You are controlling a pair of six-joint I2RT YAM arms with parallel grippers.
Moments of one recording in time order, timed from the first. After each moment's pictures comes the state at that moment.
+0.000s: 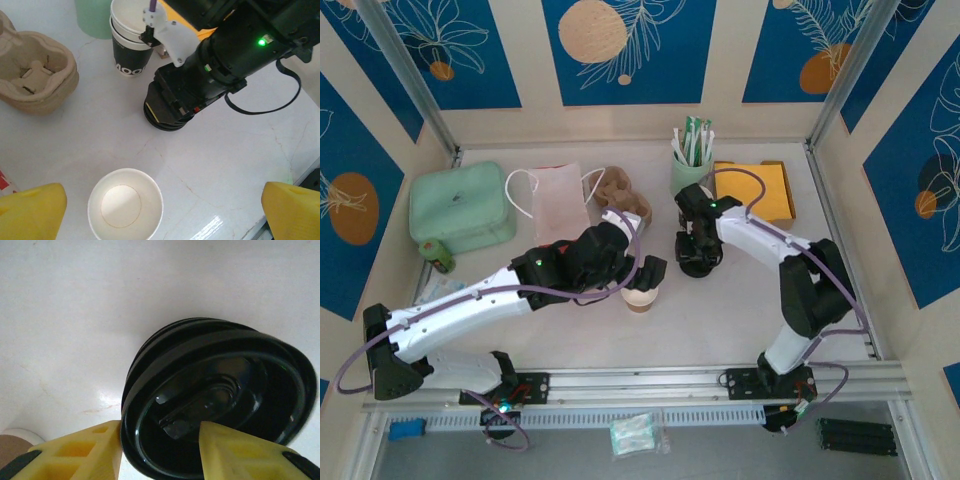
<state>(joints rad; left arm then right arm) -1.10 1.25 1.21 -0.62 -0.23 -0.52 0.49 1.65 1.18 -0.88 0.00 0.43</state>
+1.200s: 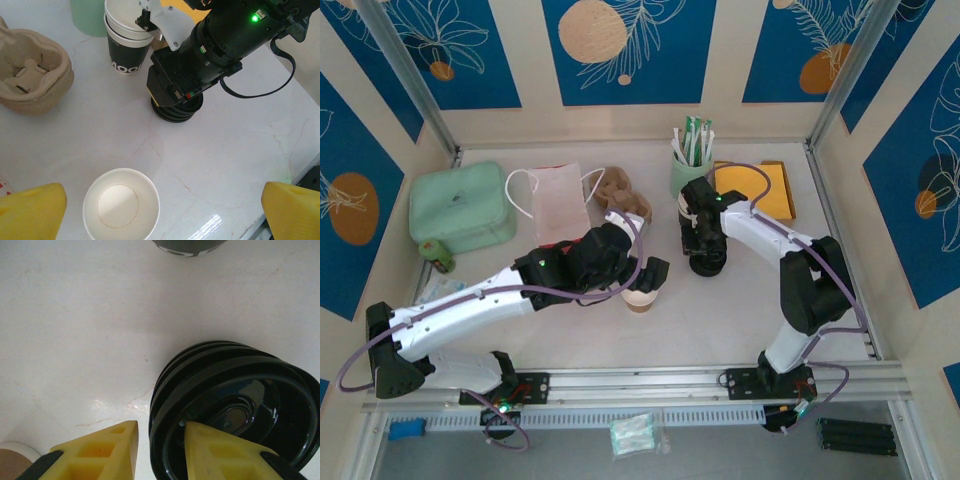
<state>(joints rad) -1.10 1.26 1.21 -0.62 -0.23 -0.52 0.45 1.69 1.23 -0.89 0.00 0.39</state>
